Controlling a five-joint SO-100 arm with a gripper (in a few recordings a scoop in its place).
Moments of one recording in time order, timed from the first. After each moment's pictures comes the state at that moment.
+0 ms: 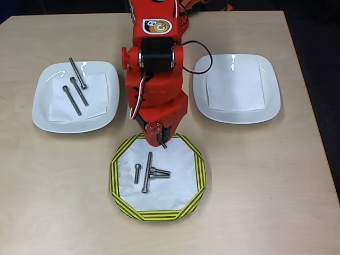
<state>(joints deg) -2.3 57.7 51.3 88.8 53.7</state>
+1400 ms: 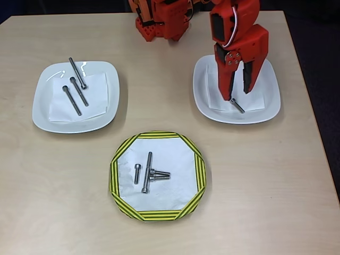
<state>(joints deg) -33.0 102.5 111.9 56.2 97.8</state>
